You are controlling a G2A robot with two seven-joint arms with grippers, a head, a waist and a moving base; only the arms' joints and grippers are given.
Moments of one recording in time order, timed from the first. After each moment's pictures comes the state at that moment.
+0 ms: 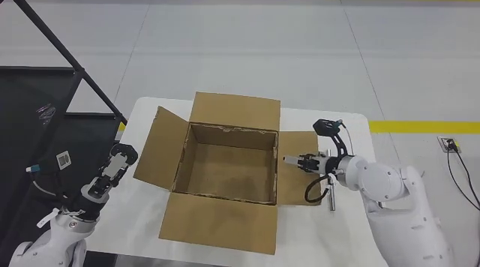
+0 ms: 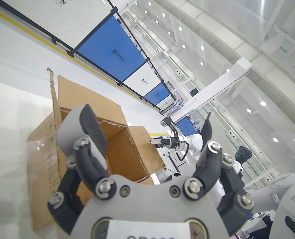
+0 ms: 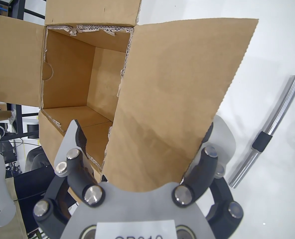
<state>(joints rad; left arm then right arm) 1.47 -1.11 -1.81 -1.85 -0.12 -0.56 -0.46 -0.93 -1.27 1.41 -1.66 -0.68 0.08 1.16</state>
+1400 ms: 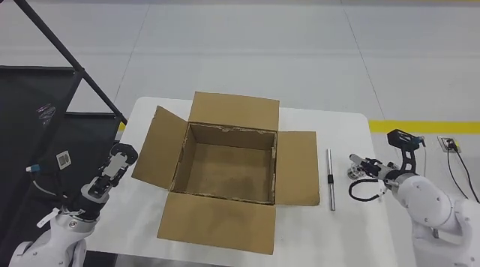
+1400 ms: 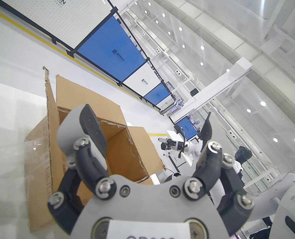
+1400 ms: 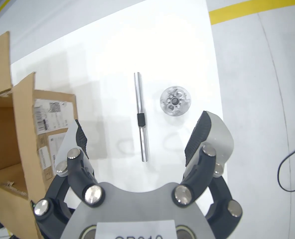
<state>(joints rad) 1.47 -1.11 -1.81 -1.85 -0.12 -0.56 -0.46 -1.14 -1.21 1.70 -1.77 -0.98 0.28 1.04</state>
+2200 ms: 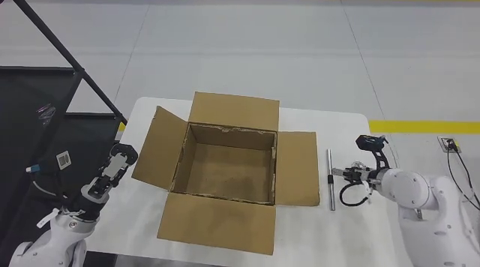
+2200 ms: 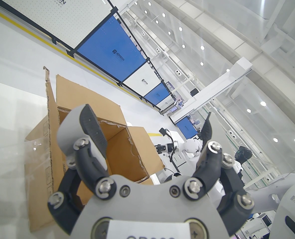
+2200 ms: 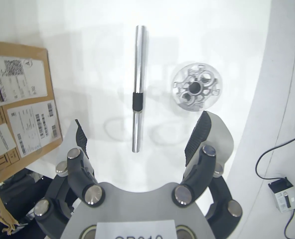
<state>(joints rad) 1.47 -1.11 -1.81 -1.85 -0.12 -0.56 -0.46 -1.01 -1.18 1.58 -1.58 -0.92 0.04 1.24</state>
